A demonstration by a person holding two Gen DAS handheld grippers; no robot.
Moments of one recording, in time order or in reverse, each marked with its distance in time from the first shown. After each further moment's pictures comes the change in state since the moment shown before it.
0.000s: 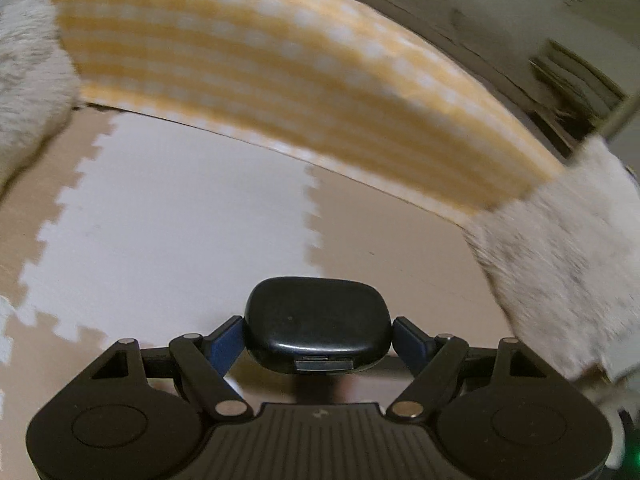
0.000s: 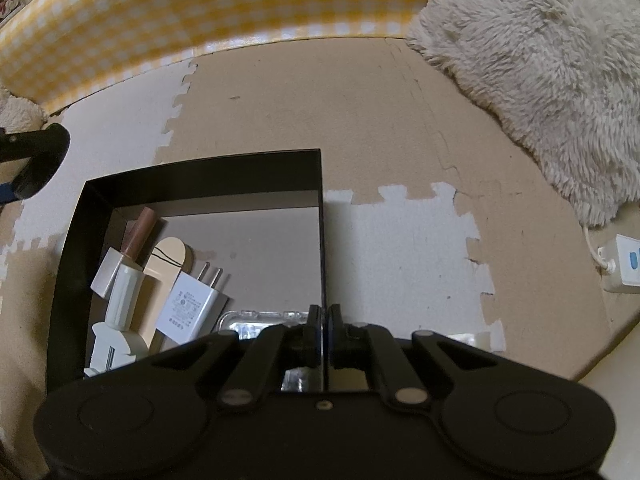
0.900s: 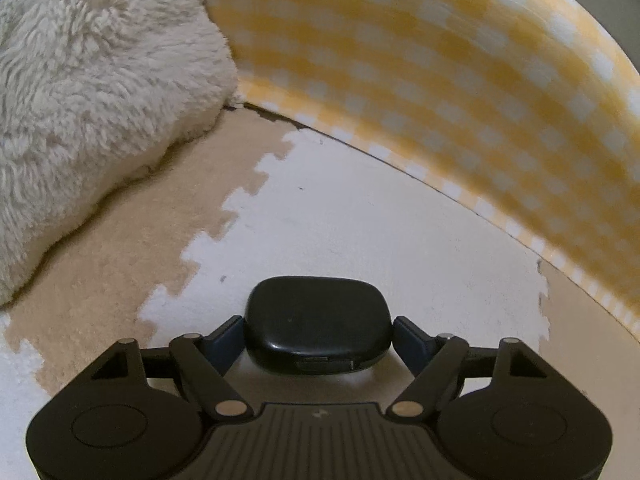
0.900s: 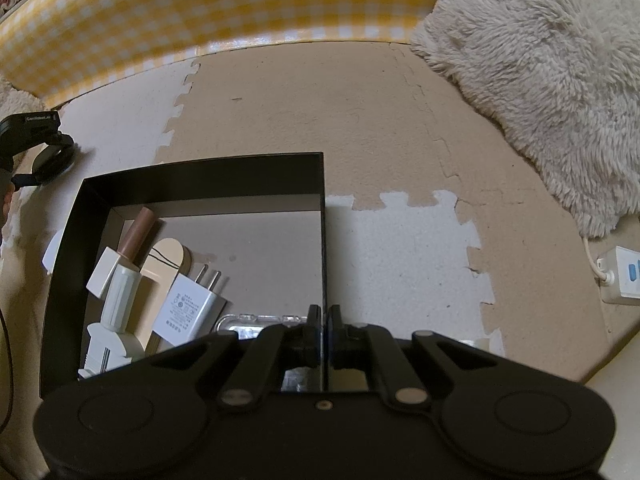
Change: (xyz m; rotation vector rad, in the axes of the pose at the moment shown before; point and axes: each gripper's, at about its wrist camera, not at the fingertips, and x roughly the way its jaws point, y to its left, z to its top) left arm 0.087 0.140 0.064 -0.224 -0.097 0.430; right arm 0.002 0.003 0.002 -0.027 -0.012 -0.014
